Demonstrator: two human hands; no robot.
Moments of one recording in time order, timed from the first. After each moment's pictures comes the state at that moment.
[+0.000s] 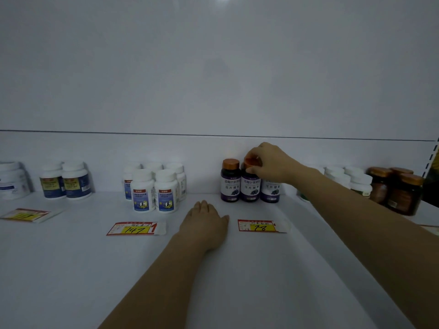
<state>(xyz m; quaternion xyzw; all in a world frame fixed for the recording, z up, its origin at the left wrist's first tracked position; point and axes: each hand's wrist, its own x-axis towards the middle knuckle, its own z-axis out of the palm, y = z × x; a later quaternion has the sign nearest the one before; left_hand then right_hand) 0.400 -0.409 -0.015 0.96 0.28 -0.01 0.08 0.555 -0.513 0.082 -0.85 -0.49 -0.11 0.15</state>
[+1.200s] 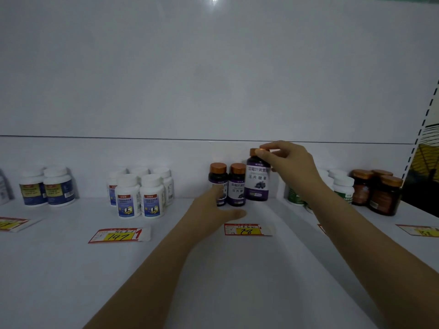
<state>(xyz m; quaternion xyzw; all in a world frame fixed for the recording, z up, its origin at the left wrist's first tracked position) 0.390 -0.444 0.028 0.87 0.15 0.16 0.43 0.531 -0.569 0.081 -0.76 -0.34 -0.12 0.54</state>
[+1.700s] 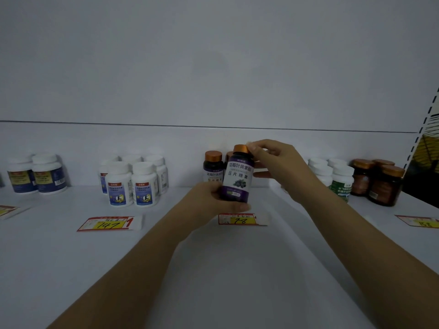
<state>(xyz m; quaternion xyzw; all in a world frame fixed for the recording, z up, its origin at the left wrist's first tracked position) 0.398 -0.446 0.025 0.83 0.11 0.14 0.53 0.512 -0.569 0.070 -0.71 -0.37 0.04 0.60</state>
